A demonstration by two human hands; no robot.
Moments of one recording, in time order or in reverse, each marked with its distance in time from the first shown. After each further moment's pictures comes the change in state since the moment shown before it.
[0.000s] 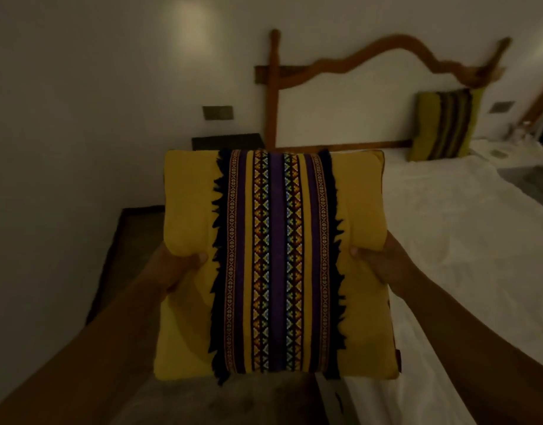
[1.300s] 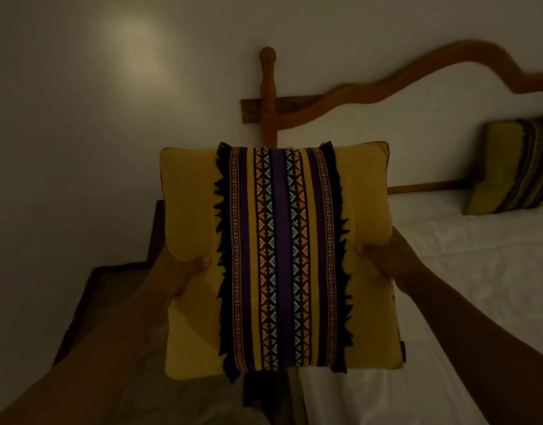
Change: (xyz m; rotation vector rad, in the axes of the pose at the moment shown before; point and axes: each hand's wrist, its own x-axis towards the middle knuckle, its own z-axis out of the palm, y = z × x) left_hand 0.514 0.165 0.112 0.000 0.122 0.020; right_hand 0.567 -0.086 -0.063 -0.017 -0.007 0.004
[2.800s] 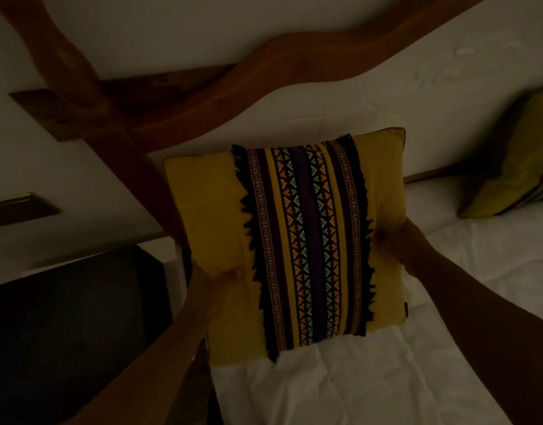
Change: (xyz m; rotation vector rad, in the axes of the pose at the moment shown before) left_hand 0.404 -0.011 0.347 -0.059 -0.017 -0.243; right_hand 0.460 0.087 -0.195 -0.119 0.227 0.424
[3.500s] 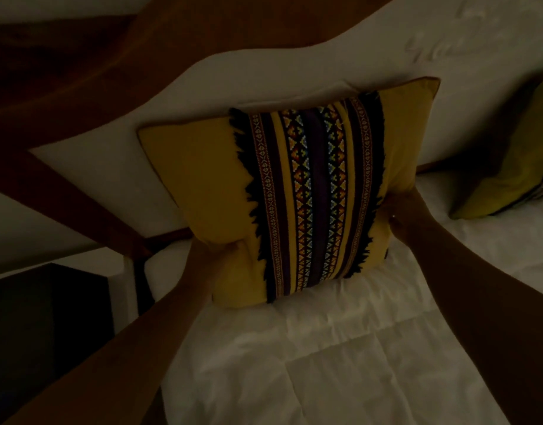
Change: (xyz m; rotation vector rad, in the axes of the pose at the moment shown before) left_hand 0.097 0.001 0.118 0.133 -0.042 0.088; right_hand 0.128 -0.013 -0.044 0.359 0.046 -0.096
